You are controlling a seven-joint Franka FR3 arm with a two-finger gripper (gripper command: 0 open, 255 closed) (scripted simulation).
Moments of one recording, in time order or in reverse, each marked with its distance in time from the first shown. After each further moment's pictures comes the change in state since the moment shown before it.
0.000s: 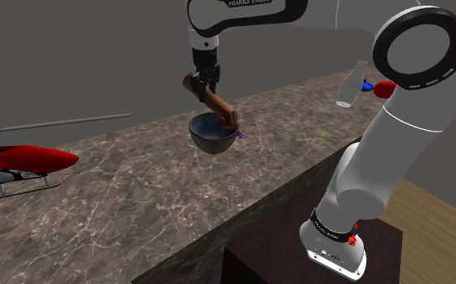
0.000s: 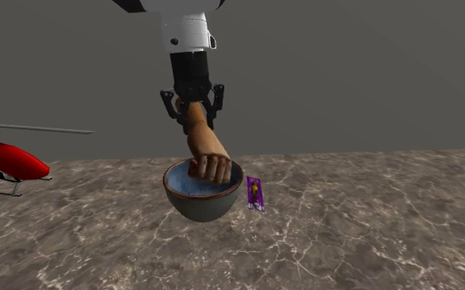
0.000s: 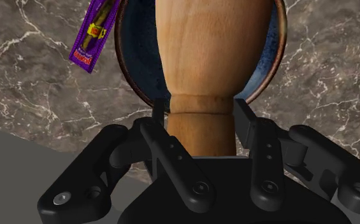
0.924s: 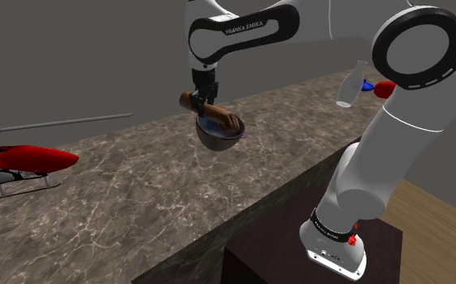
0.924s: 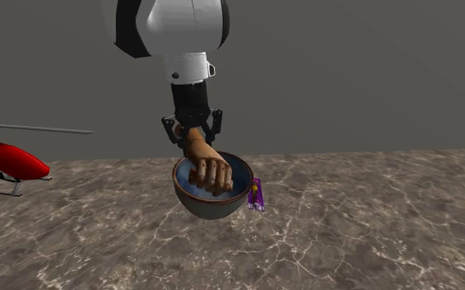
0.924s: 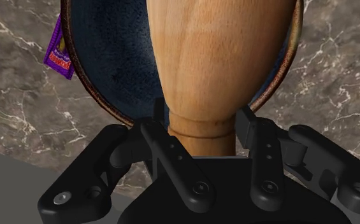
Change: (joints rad) arm 0.002 0.004 0.003 -0.150 -0.001 0.171 0.015
